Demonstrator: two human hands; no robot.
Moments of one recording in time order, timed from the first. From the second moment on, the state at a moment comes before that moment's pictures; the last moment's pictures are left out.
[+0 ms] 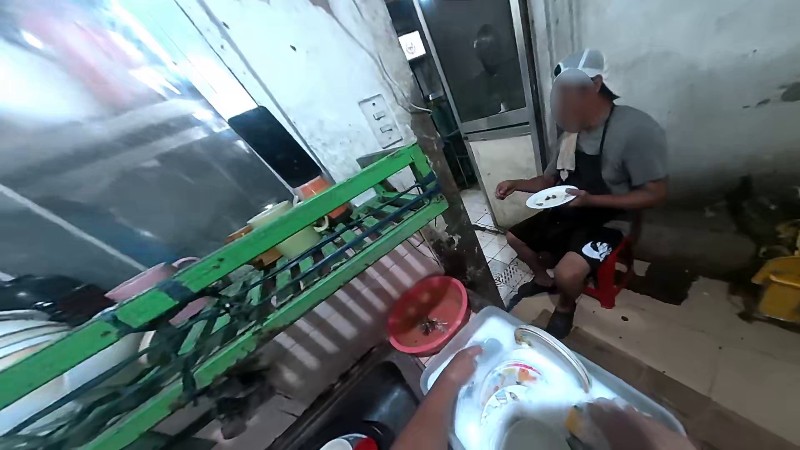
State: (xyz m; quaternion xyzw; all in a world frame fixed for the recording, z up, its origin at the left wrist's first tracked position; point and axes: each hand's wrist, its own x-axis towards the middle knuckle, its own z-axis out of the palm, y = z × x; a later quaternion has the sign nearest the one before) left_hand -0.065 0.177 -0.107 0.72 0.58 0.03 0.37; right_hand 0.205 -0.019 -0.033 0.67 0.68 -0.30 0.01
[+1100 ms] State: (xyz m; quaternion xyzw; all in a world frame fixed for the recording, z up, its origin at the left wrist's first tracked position) left_hand 0.011 0.076 -0.047 0.79 0.59 0.02 0.15; right_hand 0.199 -0.011 -0.035 0.64 0.70 -0.30 0.07
